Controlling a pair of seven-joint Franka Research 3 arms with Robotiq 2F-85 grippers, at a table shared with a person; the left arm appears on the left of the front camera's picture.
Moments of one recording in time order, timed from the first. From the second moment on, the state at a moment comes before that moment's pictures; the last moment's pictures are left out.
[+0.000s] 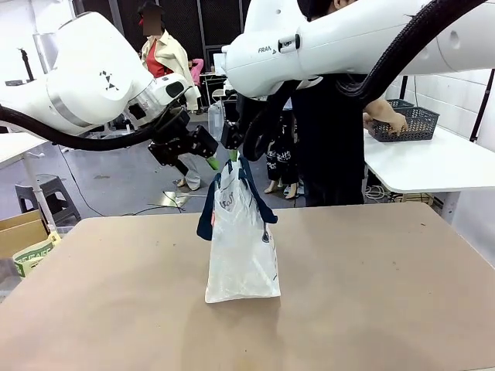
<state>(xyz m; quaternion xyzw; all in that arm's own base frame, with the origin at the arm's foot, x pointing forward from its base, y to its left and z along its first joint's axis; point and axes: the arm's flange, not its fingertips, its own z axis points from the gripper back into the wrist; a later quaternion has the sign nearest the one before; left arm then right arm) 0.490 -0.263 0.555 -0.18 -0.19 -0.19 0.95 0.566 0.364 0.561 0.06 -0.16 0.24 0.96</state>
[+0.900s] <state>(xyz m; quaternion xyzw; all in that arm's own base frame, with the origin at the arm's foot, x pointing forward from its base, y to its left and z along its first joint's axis) 0.500 -0.290 0.523 -0.20 -0.15 -0.19 0.95 0.562 0.348 0.531 0.07 -0.12 0.21 0.97</state>
